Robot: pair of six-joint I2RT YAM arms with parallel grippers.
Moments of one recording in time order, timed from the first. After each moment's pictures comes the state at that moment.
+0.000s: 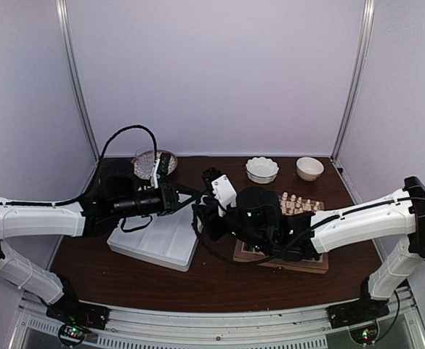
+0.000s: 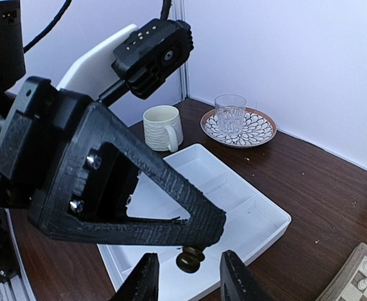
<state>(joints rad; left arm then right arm) -0.82 1.33 0.75 0.42 0.35 -0.86 1.23 1.60 1.01 0.37 0.43 0.18</state>
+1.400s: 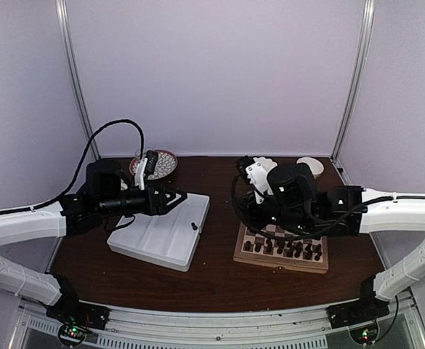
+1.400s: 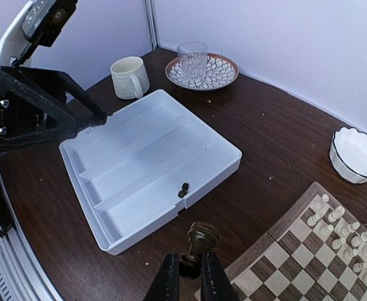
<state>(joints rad) -0.78 1.17 0.73 0.18 0.26 -0.60 1.17 1.33 1.04 -0.18 0.40 0.28</state>
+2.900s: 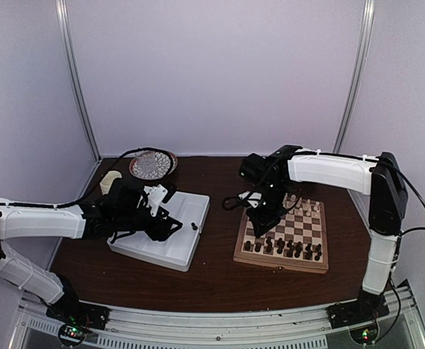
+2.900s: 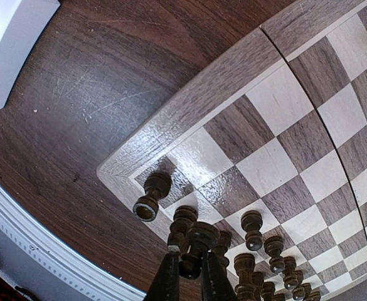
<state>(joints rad) -0.78 1.33 0.69 0.02 0.06 -0.03 0.77 1.92 1.59 -1.16 -0.15 0.15</state>
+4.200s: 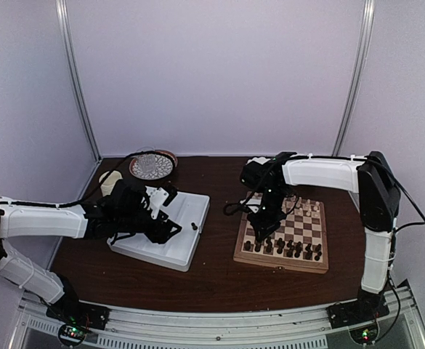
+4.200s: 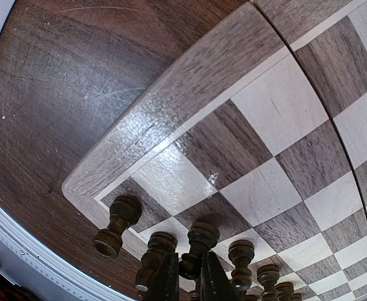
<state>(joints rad) -0.78 1.35 0.70 -0.01 0.06 -0.03 0.73 1.99 1.56 -1.13 -0.17 0.13</state>
